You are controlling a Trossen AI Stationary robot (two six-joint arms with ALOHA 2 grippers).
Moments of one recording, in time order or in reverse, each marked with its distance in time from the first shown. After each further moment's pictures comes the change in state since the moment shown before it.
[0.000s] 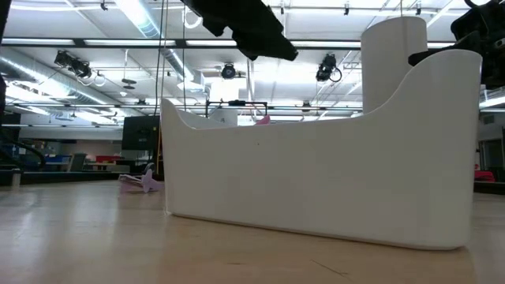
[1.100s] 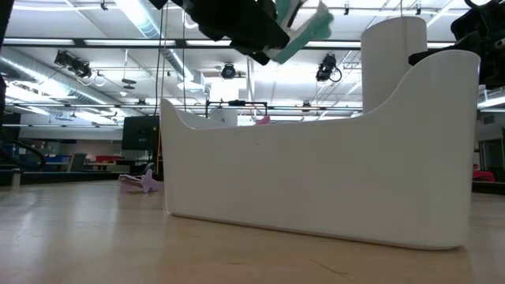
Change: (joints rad) left arm -0.029 0.055 0.000 0.036 0.126 0.085; right arm 0.000 0.000 0.000 0.000 0.000 0.000
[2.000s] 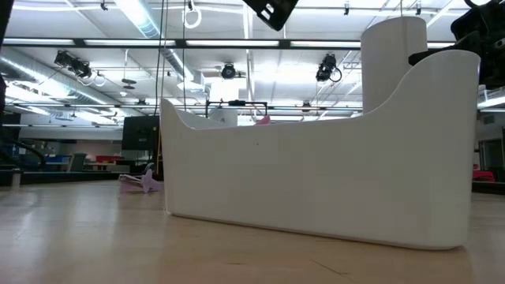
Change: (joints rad) left arm -0.004 0.000 0.126 -0.063 0.071 0.000; right arm 0.000 0.000 0.000 0.000 0.000 0.000
